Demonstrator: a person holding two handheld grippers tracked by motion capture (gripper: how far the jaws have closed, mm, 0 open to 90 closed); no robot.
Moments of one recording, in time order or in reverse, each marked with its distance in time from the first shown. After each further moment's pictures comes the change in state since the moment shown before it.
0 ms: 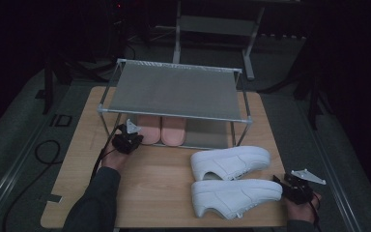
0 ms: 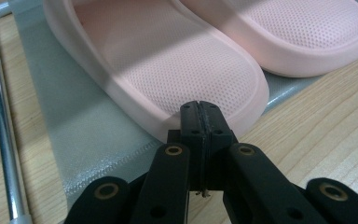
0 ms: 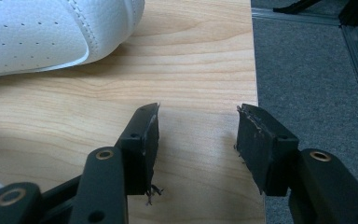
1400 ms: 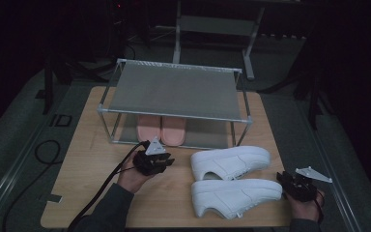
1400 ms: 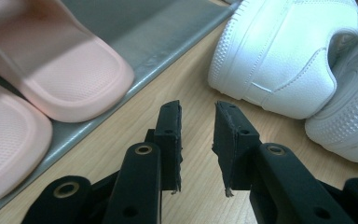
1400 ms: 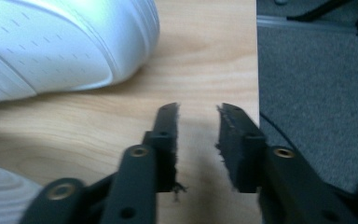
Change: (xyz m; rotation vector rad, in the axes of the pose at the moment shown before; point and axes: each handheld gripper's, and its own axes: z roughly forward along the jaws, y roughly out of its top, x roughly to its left) left arm -0.099 0.015 -0.043 -0.093 -0.326 0.144; right arm -0.004 0.012 -0.012 -0.030 0.062 -0.003
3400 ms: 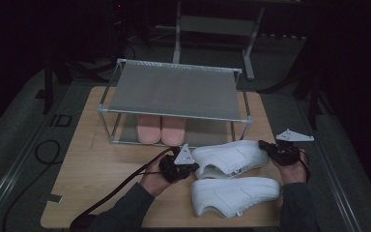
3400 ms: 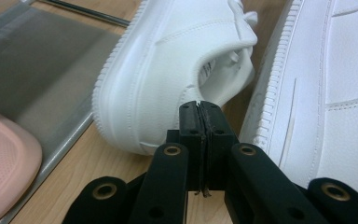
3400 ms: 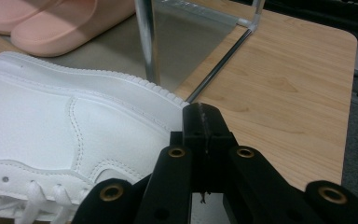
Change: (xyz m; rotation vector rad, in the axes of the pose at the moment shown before) left arm -0.058 0.043 0.026 -0.006 -0.130 0.200; right arm 0.040 0.113 0.025 -0.055 0.250 -0.246
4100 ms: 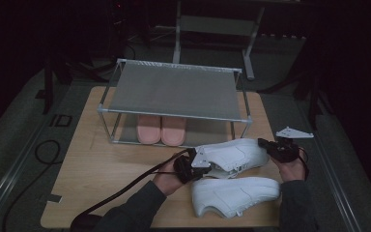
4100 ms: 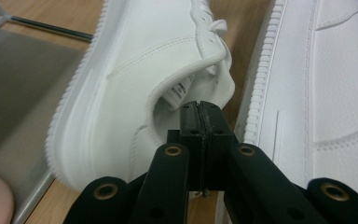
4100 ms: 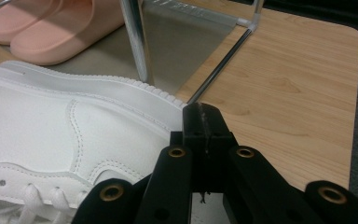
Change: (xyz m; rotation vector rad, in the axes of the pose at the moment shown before) left arm -0.015 0.025 0.028 0.038 -0.026 0.092; right arm -0.006 0.003 0.006 -0.003 0.015 0.038
